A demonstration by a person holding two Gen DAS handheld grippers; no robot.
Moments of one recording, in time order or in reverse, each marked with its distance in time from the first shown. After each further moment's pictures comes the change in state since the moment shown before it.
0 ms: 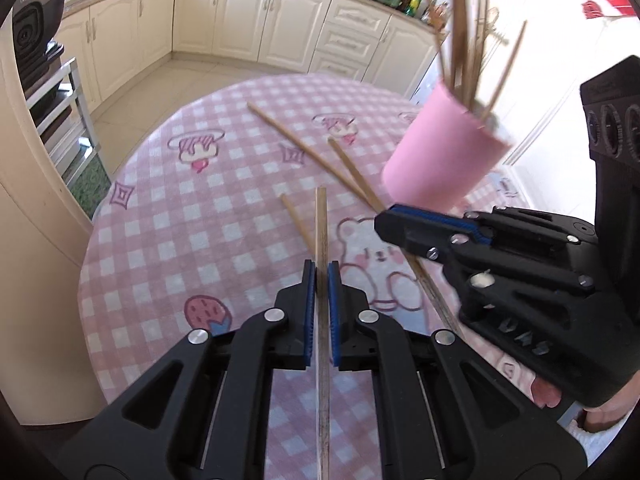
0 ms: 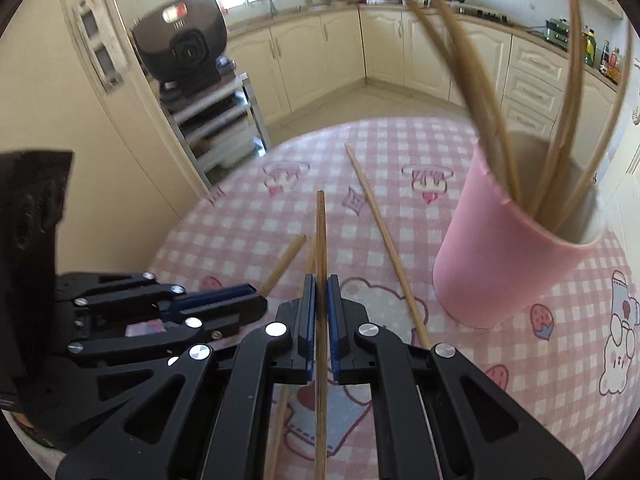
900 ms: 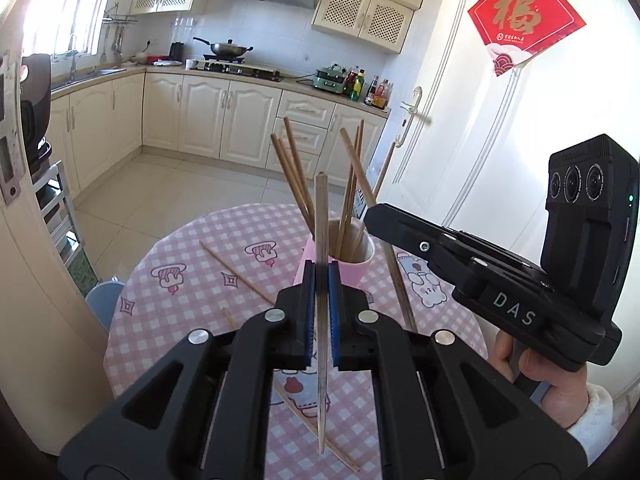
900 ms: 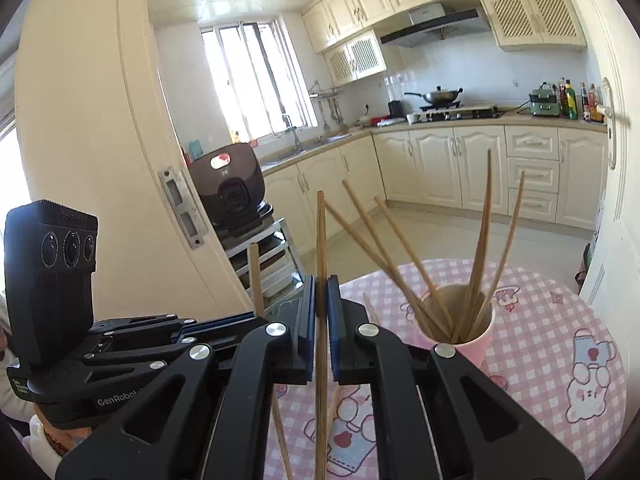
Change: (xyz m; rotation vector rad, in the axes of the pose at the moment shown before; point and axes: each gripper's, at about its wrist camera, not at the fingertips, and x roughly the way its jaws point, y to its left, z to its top) left arm -0.118 -0.066 0.027 0.110 -0.319 -0.108; right arm -0.143 -0.017 0.002 0.046 -0.461 0.114
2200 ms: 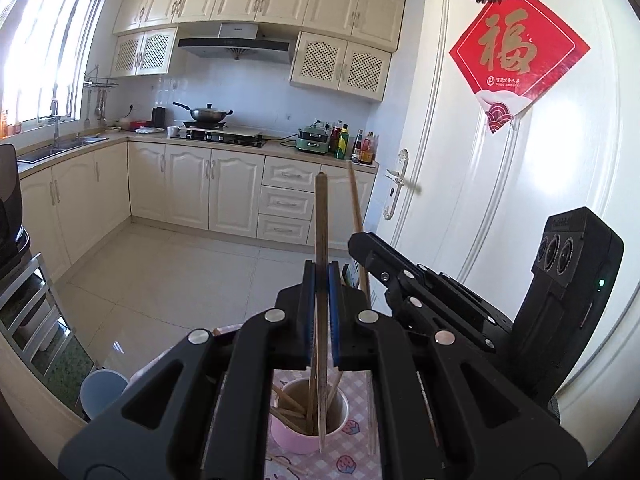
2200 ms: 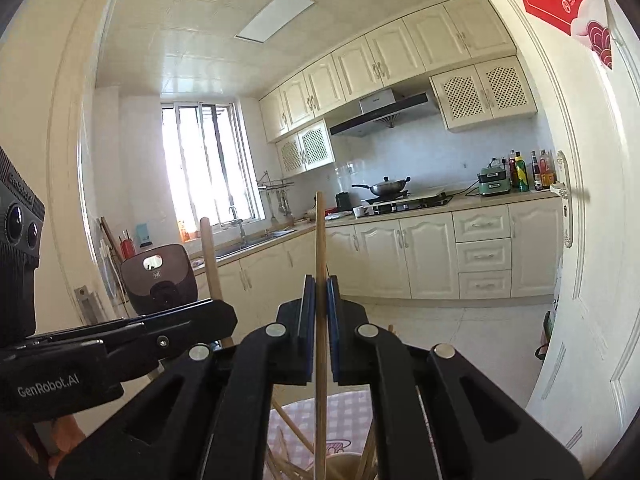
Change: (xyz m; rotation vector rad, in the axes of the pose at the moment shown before) left arm 0.057 -0.047 0.123 0.095 -0.205 0.002; right arm 0.015 -0.078 0.081 -0.004 -0.362 -0.198
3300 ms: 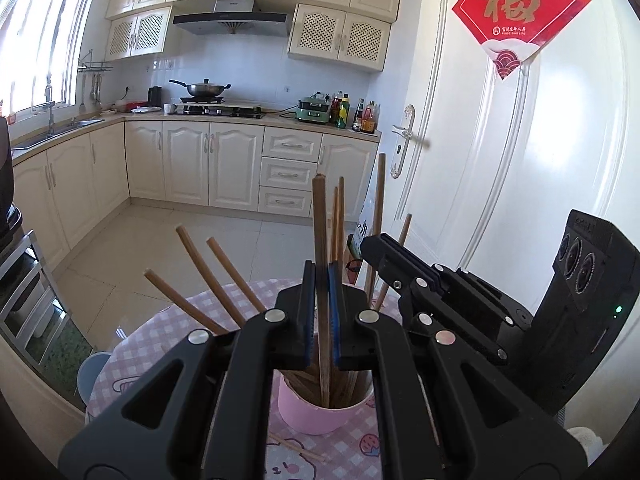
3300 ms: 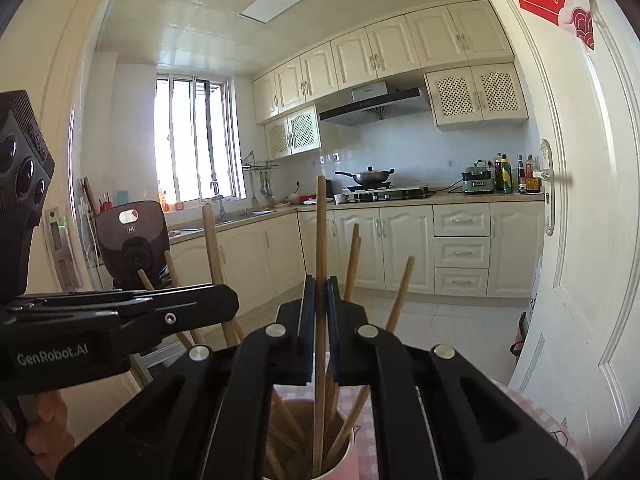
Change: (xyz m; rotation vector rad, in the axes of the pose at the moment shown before) left arm 0.041 0.011 -0.069 0.033 0.103 0.001; right arm 0.000 -0.007 -0.077 -0.097 0.056 -0.068
